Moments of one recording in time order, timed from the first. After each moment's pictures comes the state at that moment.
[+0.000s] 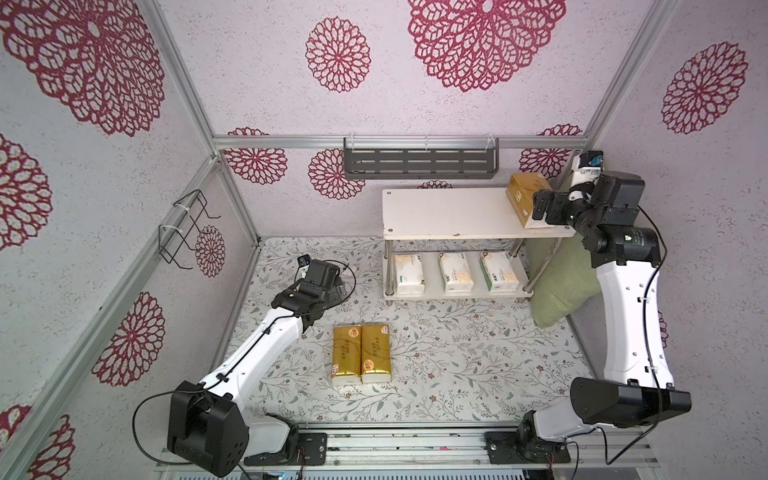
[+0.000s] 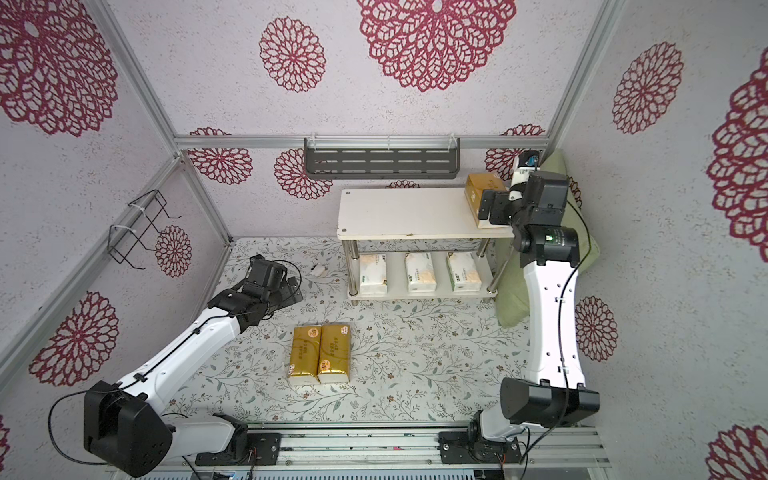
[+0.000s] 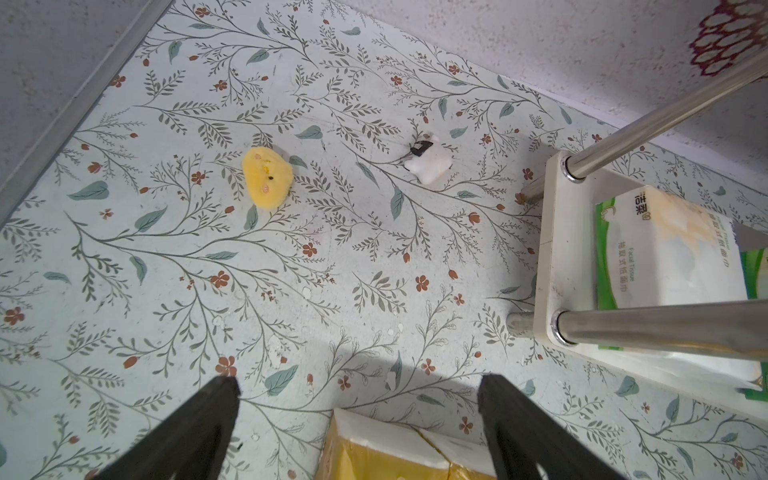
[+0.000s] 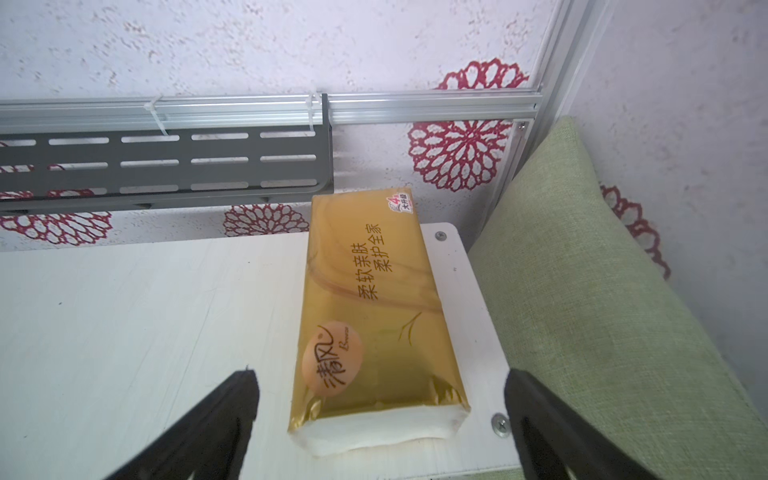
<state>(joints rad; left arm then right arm) -0.36 1.33 1.10 -0.64 -0.35 -0.65 -0.07 1.51 1.98 -0.78 -0.03 0.02</state>
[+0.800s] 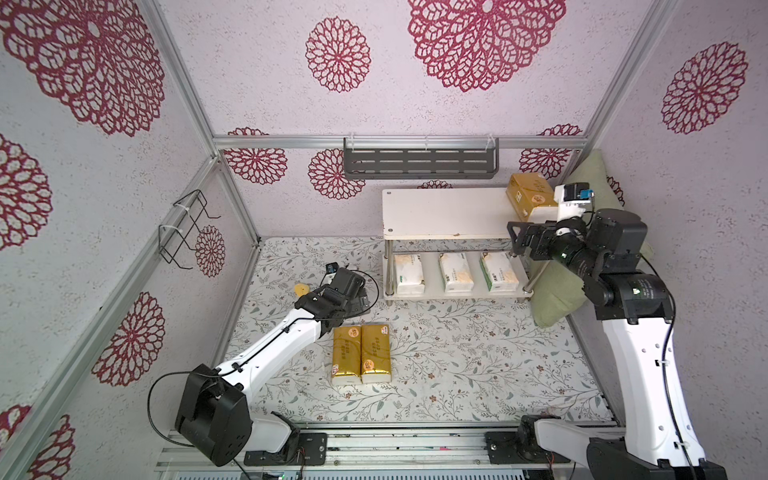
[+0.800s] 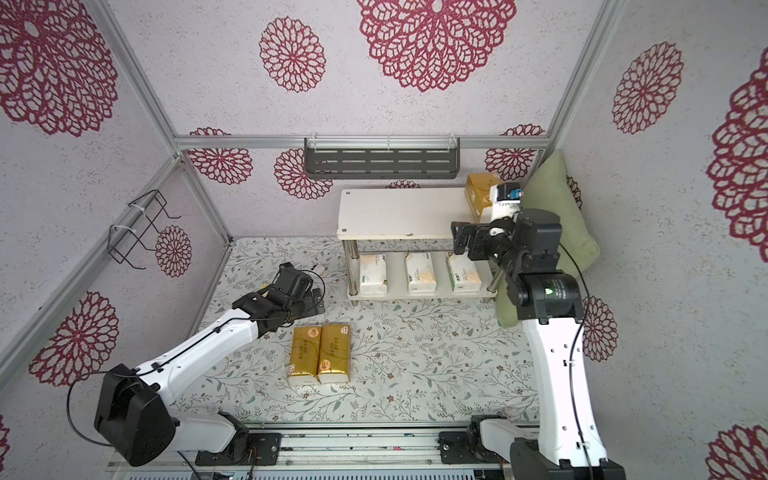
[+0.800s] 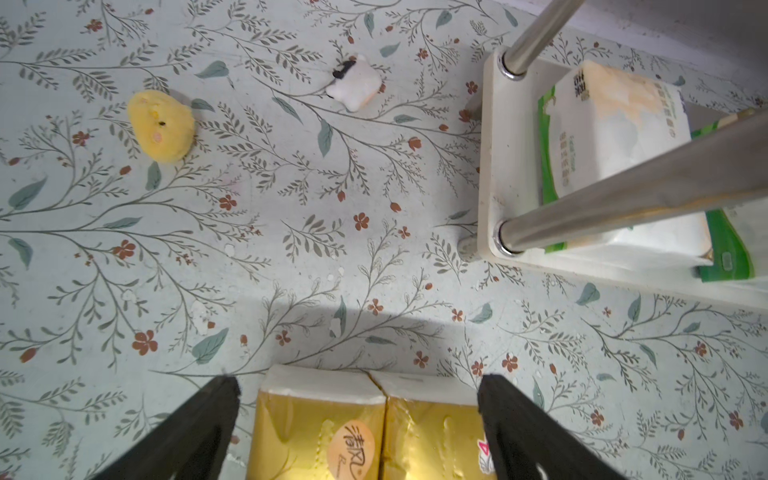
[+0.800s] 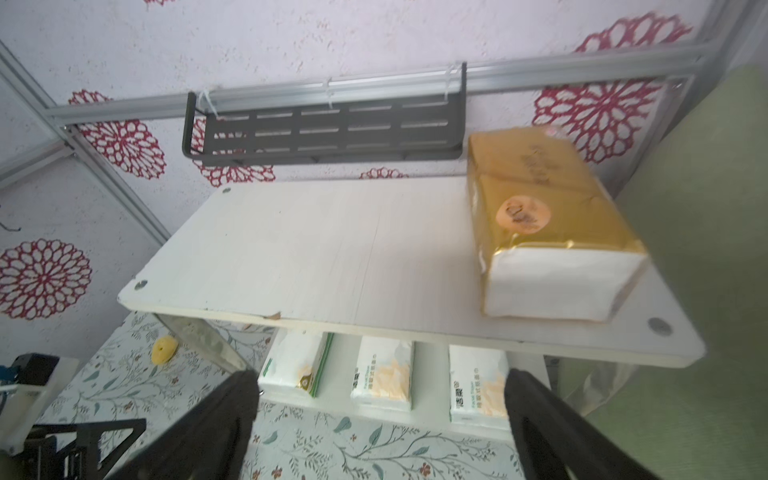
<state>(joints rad) -0.56 1.40 1.08 -0.64 -0.32 -0.70 0.10 1.17 1.61 -0.76 -0.19 0.11</state>
